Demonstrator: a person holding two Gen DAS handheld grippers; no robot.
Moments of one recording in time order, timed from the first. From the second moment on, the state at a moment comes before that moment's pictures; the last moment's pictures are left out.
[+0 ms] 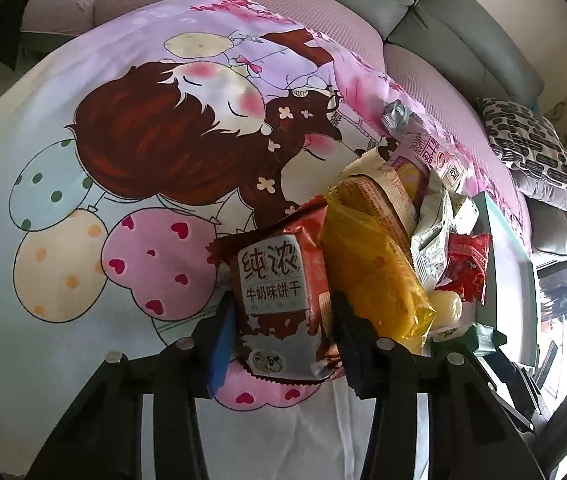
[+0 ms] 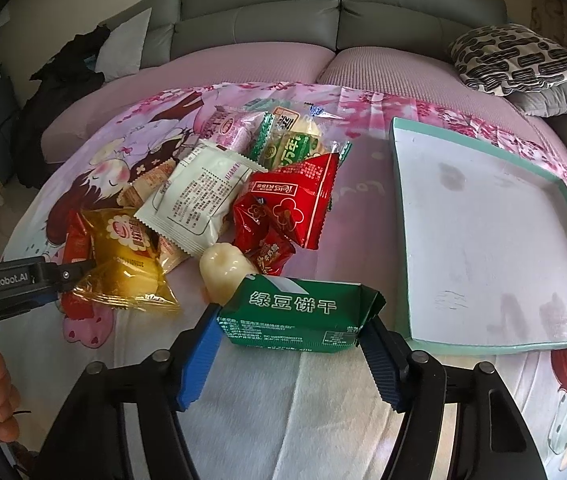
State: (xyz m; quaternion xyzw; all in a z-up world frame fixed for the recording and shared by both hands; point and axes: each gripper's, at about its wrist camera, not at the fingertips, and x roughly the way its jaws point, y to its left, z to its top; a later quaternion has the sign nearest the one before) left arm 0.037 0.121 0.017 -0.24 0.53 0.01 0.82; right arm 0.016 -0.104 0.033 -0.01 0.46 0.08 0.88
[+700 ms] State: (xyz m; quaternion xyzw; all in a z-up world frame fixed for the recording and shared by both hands) left arm 0.036 0.089 0.094 -0.18 0.47 -0.01 0.86; right arm -0.001 -0.156 0.091 0.01 0.39 0.06 0.92
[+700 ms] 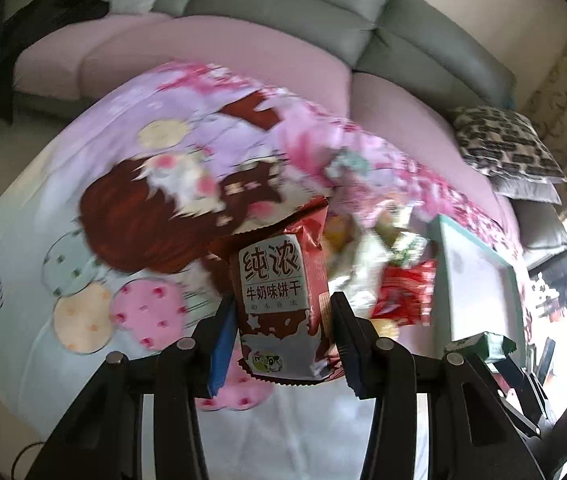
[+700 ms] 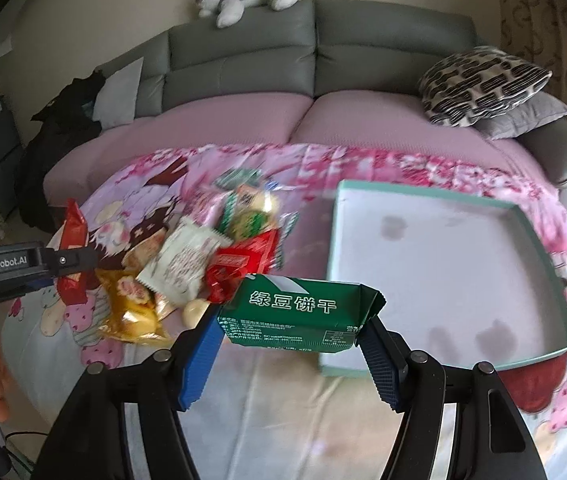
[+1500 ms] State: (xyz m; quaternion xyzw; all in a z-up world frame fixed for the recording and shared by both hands) left arm 0.117 -0.124 0.134 -0.04 0.45 -0.18 0.87; right arm 0.051 -0.318 0.103 0.04 0.40 -0.07 0.91
